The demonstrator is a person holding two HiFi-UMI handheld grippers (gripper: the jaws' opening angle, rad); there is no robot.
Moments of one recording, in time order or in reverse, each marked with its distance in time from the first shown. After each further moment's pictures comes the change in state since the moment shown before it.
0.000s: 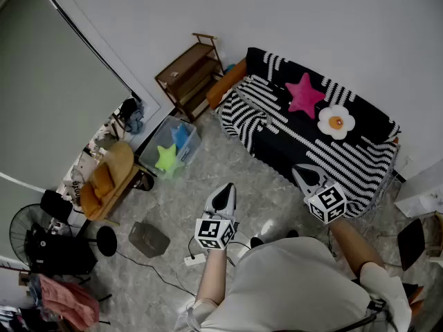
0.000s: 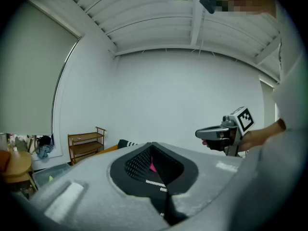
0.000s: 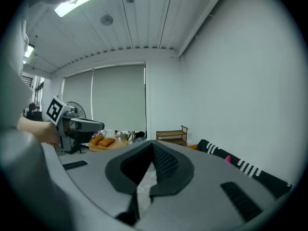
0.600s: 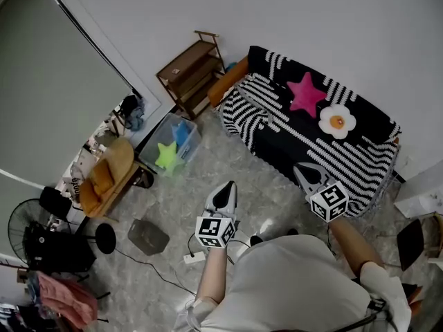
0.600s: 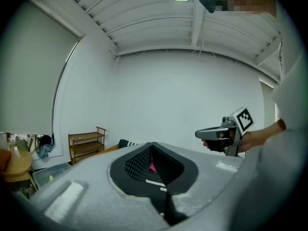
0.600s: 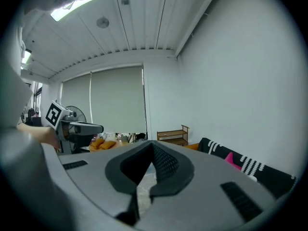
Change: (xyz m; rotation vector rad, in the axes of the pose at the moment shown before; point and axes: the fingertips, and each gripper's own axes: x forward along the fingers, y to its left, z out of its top) left arm -0.007 0.007 0.000 -0.004 -0.004 0.002; right arm 0.004 0.006 0.001 0.047 -0.012 0.001
